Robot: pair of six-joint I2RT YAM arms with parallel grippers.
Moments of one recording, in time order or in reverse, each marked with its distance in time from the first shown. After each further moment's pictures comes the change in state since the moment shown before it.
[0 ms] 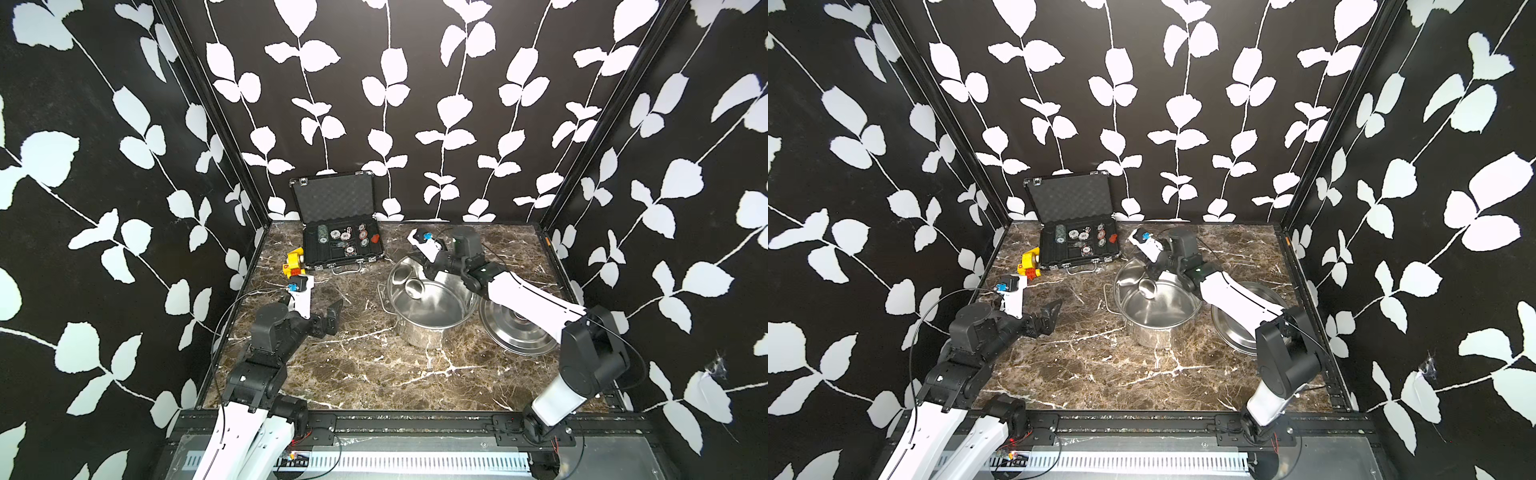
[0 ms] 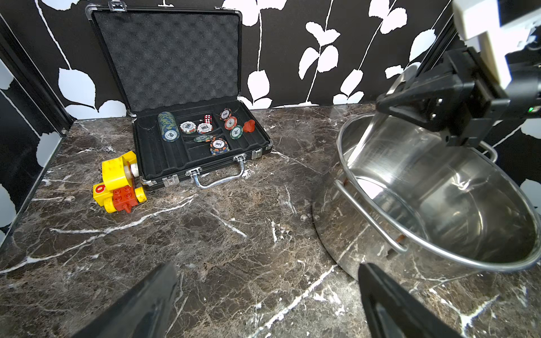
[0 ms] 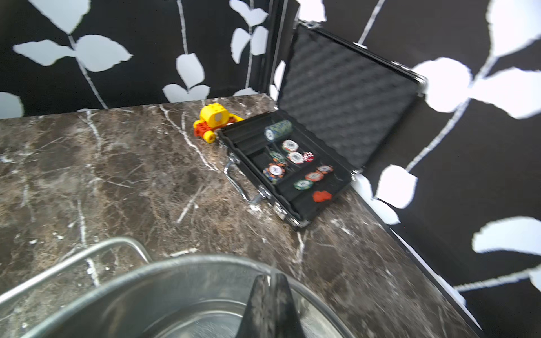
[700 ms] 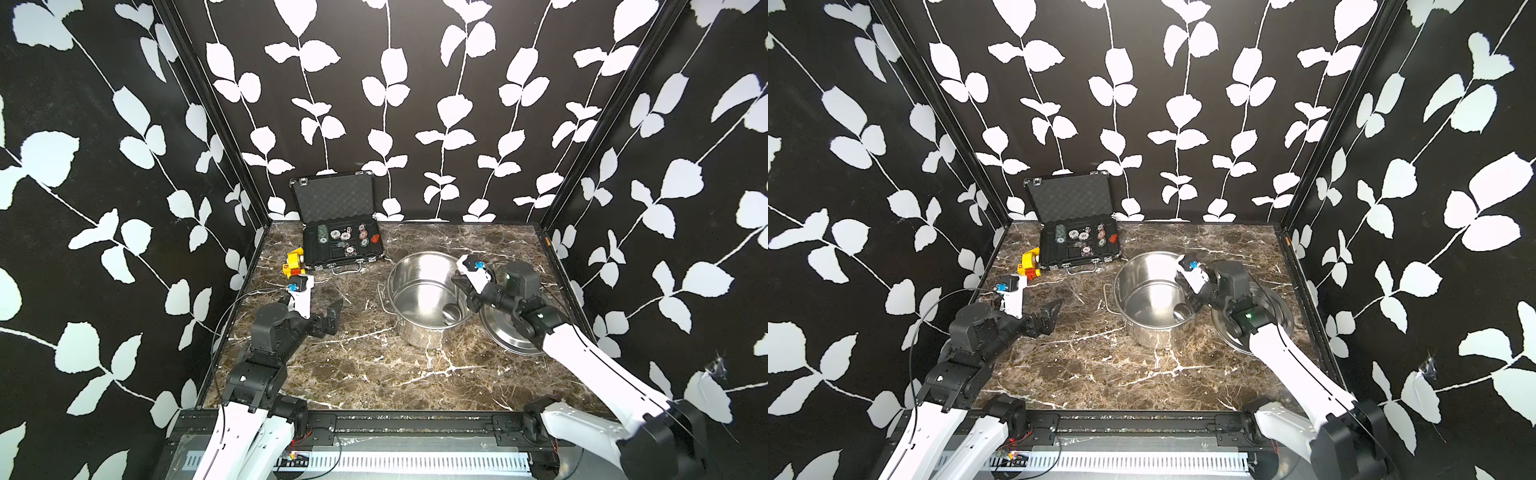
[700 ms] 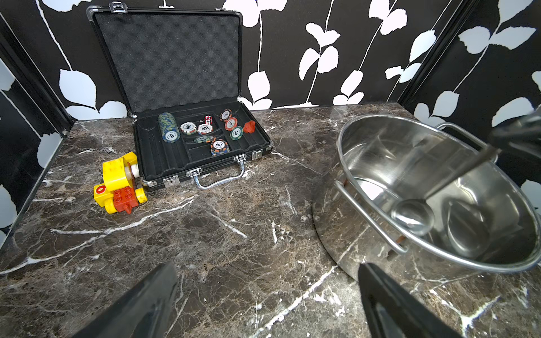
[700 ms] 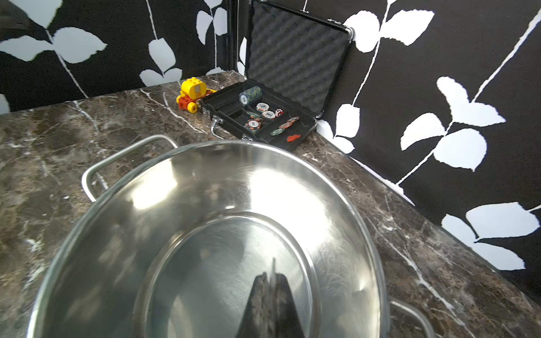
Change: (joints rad) left arm 0.000 0.000 0.000 0.002 -0.001 0.000; right arm -0.094 -0.584 -0.447 -0.130 0.031 0.061
